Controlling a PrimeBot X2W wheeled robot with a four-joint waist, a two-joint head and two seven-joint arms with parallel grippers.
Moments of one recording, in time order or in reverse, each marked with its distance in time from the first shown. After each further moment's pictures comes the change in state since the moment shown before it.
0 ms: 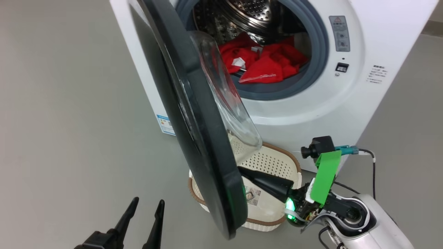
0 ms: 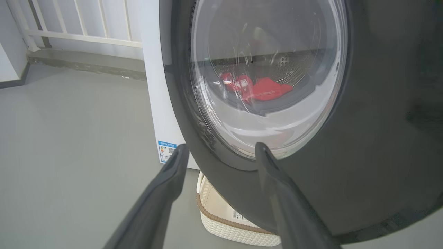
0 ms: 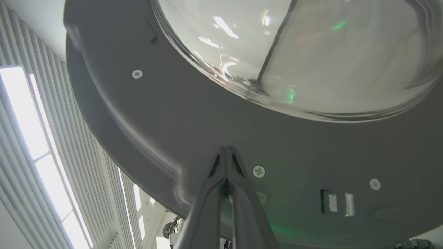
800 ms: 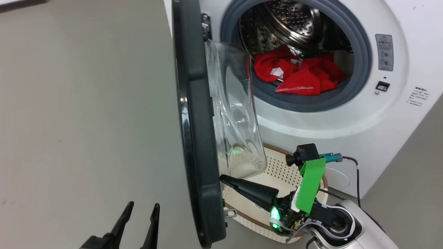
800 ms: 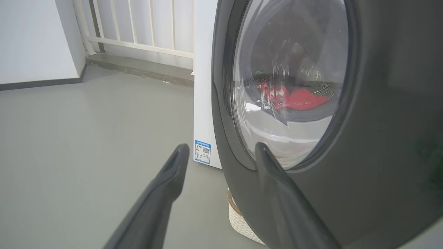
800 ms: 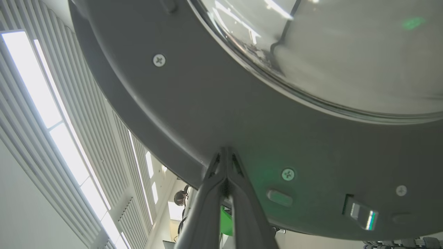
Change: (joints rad) left arm 0.024 -0.021 0.042 0.000 0.027 0.000 0.000; right arm 0.000 -0.002 0.123 -0.027 0.066 0.000 -0.085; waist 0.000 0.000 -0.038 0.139
